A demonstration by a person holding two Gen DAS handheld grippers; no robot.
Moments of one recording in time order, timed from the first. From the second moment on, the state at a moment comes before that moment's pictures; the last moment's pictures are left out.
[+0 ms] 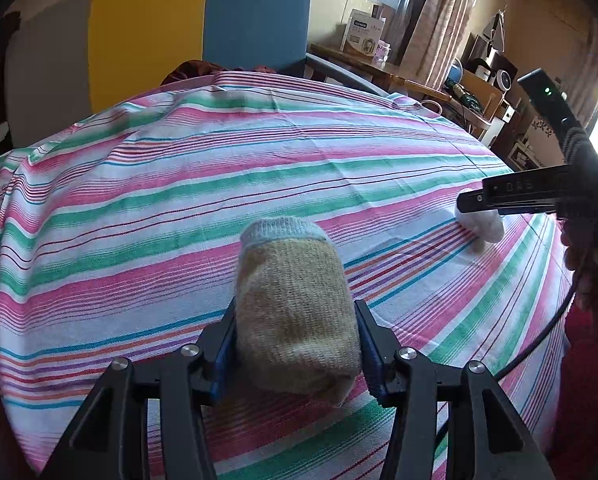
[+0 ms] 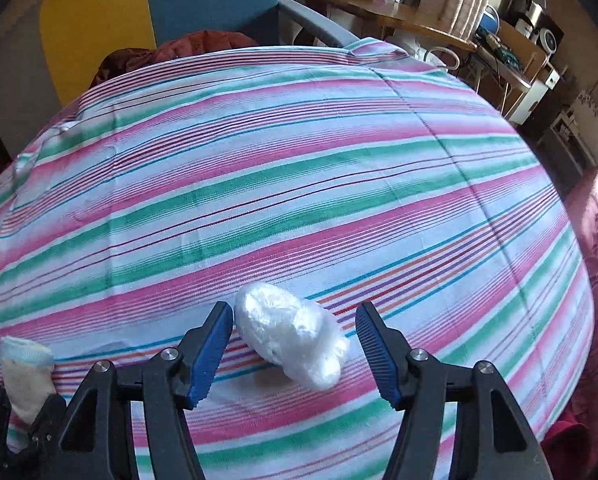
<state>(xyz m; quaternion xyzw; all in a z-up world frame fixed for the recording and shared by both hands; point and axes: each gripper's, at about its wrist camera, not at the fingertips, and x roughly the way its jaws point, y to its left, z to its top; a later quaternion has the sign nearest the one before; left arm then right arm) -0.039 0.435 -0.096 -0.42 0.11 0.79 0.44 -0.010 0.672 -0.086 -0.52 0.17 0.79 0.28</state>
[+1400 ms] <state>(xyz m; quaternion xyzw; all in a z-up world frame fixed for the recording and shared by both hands) -0.021 0.364 -0.020 -0.39 0.10 0.84 0.36 -0.013 0.631 -0.105 -0.52 0.08 0.83 0.17</state>
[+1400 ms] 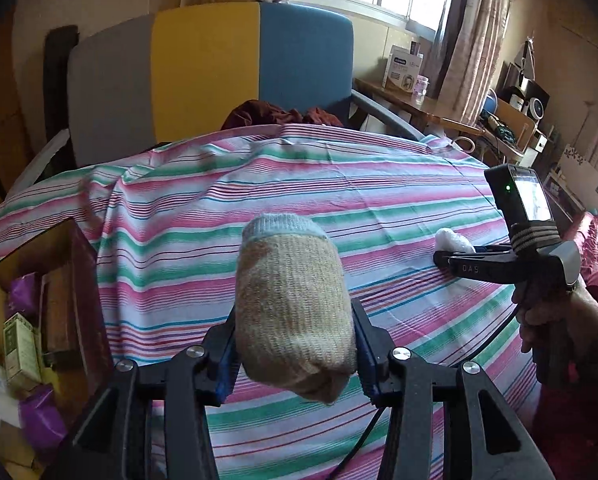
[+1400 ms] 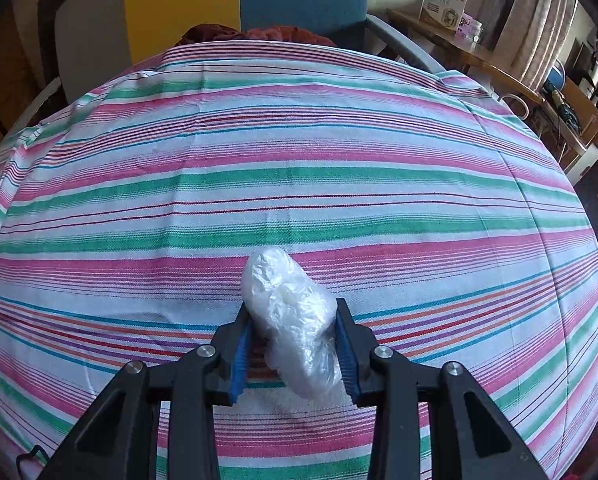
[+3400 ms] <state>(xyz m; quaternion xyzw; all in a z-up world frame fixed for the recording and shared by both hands) -0.045 0.177 -0.062 -0.49 0.03 0.82 0.30 -0.022 0.610 -0.107 -0.51 -0.01 0.84 0.18</state>
